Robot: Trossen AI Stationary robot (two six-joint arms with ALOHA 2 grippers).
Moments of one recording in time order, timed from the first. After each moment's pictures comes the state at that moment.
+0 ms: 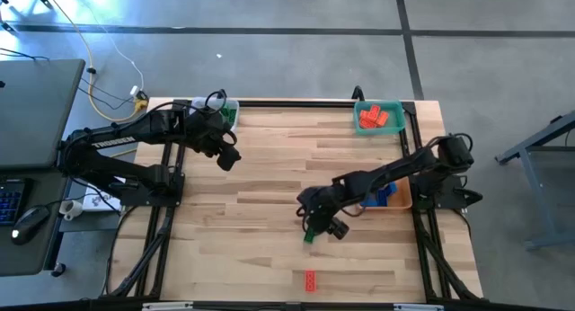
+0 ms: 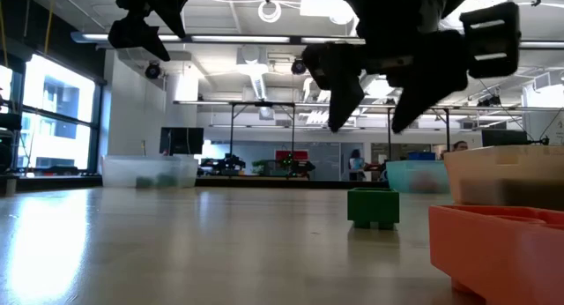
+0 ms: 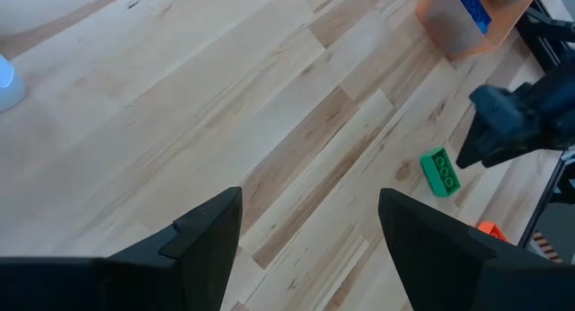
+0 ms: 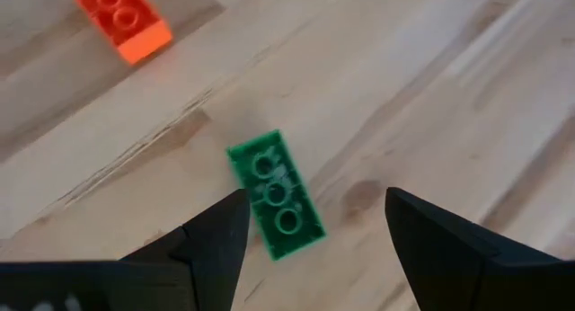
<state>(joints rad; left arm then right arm) 0.35 1.08 1.12 -0.98 0.04 -0.65 0.23 1.73 1.11 -0.38 -0.24 -0.58</state>
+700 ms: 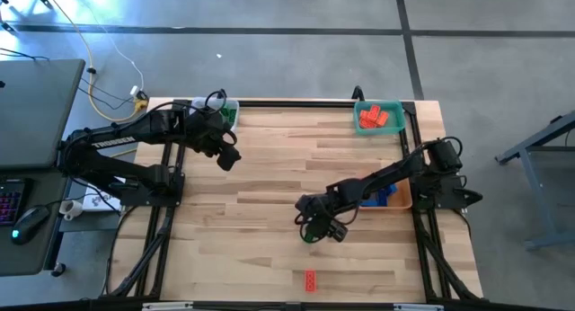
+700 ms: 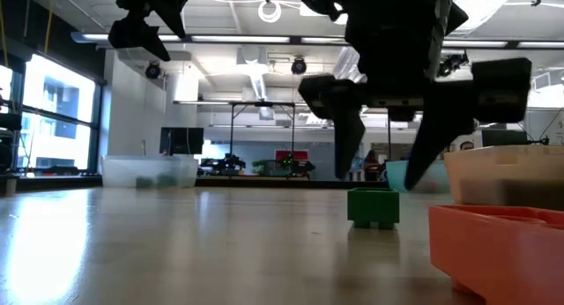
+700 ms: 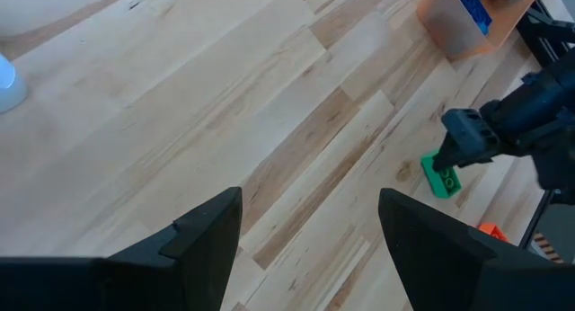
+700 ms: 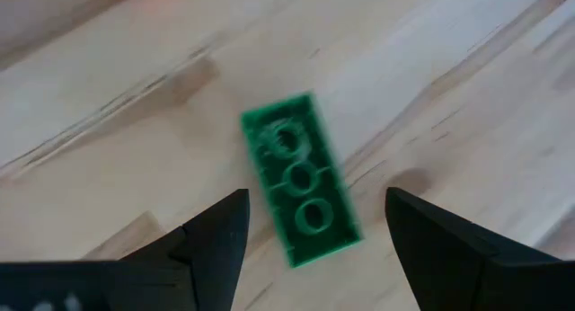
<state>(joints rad) 0.35 1.08 1.12 -0.98 0.04 -0.65 0.26 1.84 1.11 -0.36 -0.21 -0.66</state>
